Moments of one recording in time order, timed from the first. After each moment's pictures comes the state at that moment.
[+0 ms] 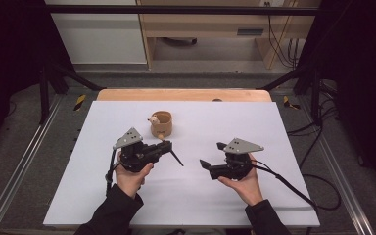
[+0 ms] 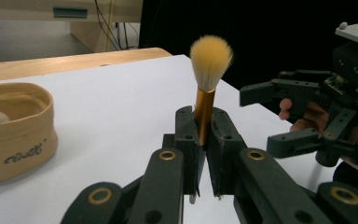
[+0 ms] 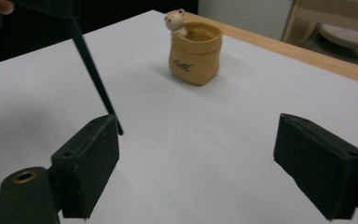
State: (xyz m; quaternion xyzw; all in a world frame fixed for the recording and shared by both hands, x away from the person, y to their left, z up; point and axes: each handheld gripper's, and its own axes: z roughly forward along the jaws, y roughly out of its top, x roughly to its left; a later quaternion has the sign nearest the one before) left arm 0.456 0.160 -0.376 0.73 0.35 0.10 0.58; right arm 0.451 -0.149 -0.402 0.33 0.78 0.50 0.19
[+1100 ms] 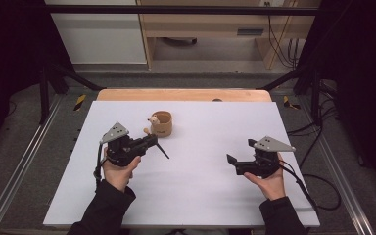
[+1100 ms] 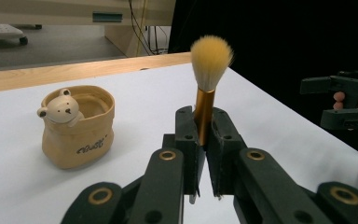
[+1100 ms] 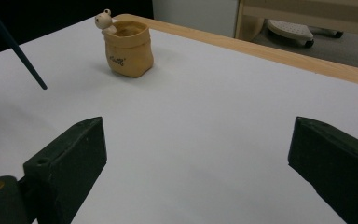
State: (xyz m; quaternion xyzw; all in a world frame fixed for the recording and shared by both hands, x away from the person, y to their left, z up) left arm 0.465 0.189 -0.367 0.72 0.38 0.14 0.57; right arm 0.452 -0.218 -0.404 0.39 0.74 0.49 0.23
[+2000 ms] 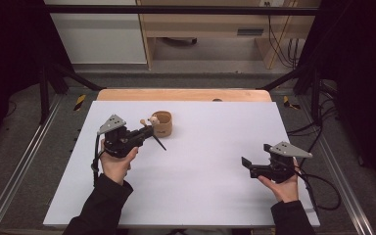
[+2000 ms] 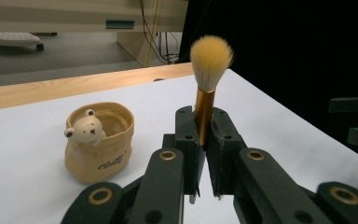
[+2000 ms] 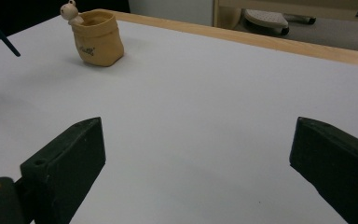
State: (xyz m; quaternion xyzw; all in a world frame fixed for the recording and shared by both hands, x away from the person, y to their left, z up) left arm 0.481 0.192 -0.353 0.71 0.40 0.16 0.56; right arm 0.440 -0.255 -0.412 0.44 0.73 0.47 0.24
